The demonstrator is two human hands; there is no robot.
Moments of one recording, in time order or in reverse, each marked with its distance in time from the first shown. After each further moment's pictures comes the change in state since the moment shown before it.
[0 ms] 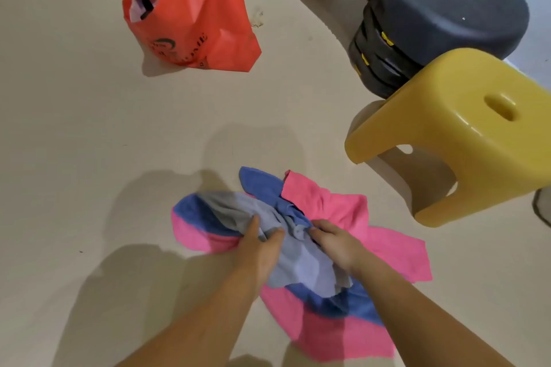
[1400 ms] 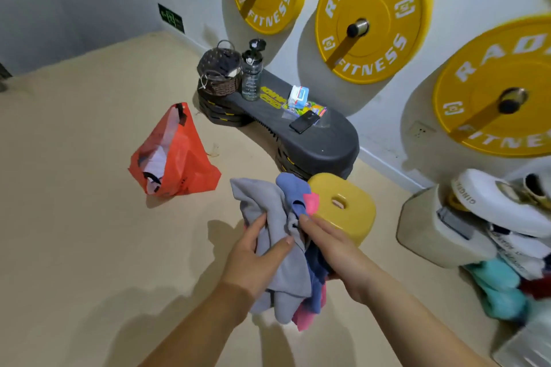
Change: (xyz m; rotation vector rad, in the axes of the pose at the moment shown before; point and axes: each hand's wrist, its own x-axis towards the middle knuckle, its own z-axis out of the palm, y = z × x) left_hand -0.382 0.368 -0.100 -0.086 -0.266 0.421; right_hand -0.445 -0.233 -0.228 0.632 0.155 -0.231
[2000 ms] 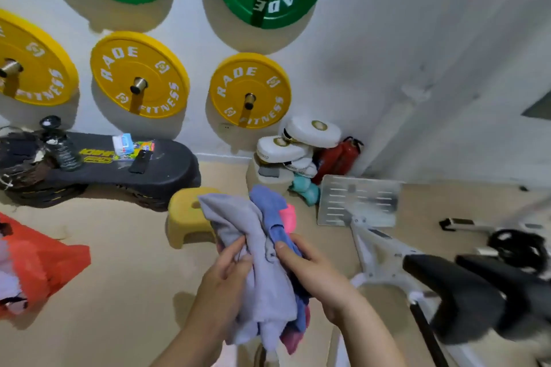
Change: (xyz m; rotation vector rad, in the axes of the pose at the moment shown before) left_hand -0.323 0.272 0.076 0.210 -0.541 -0.074; right_hand -0.463 -0.135 -0.029 0.331 0.587 0.052
